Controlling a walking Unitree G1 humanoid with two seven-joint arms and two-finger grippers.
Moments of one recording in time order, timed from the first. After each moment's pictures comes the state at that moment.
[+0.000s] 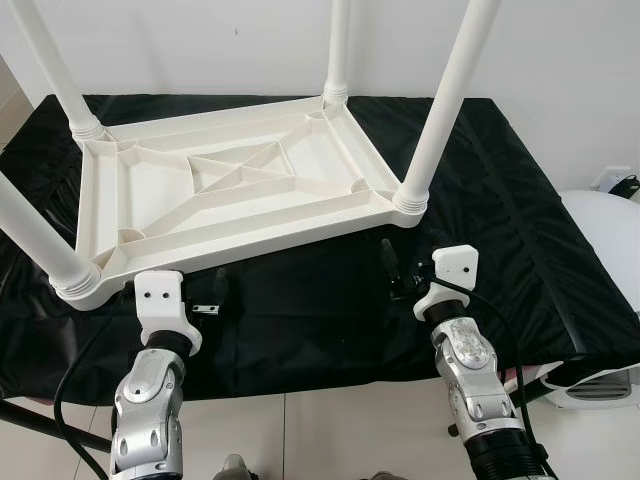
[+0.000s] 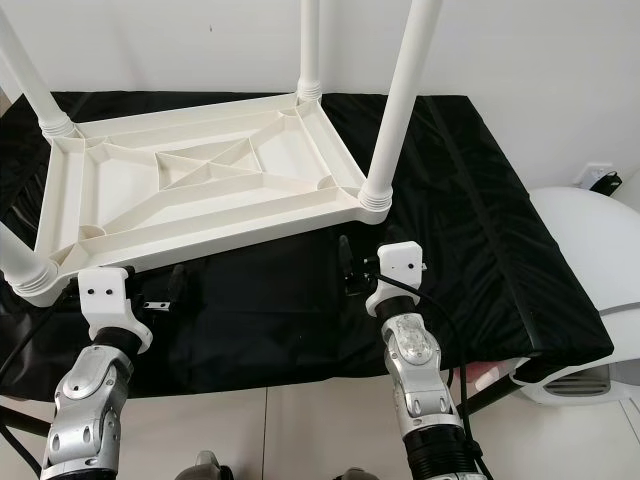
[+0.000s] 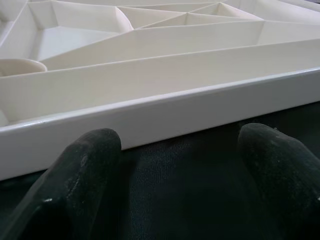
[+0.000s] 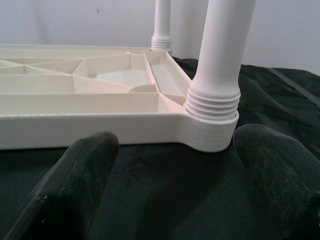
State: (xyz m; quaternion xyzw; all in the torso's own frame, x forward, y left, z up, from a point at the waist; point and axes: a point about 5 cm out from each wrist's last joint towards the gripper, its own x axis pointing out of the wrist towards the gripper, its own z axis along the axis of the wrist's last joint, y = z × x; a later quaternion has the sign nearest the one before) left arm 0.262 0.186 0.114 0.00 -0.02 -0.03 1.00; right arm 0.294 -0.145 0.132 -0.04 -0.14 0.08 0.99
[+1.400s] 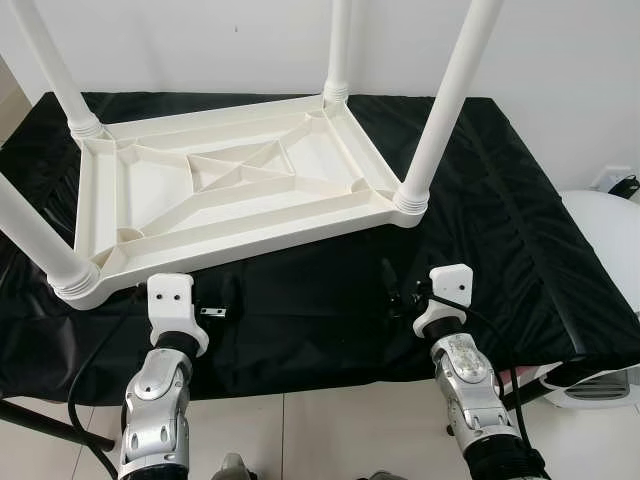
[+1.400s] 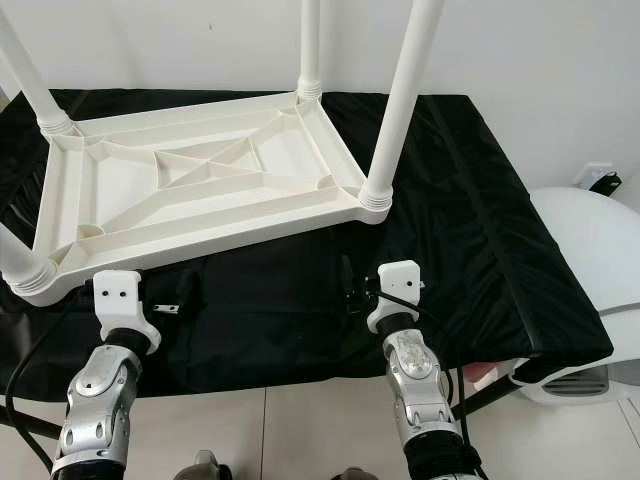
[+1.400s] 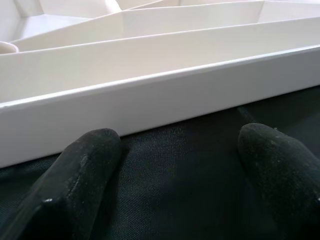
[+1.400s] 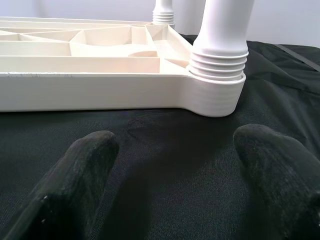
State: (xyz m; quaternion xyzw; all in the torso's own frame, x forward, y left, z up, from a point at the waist) left arm 0.270 0.182 0.101 0.01 -0.01 -0.04 1.00; right arm 0.294 -0.148 0.107 -0.04 -0.11 0.08 0.99
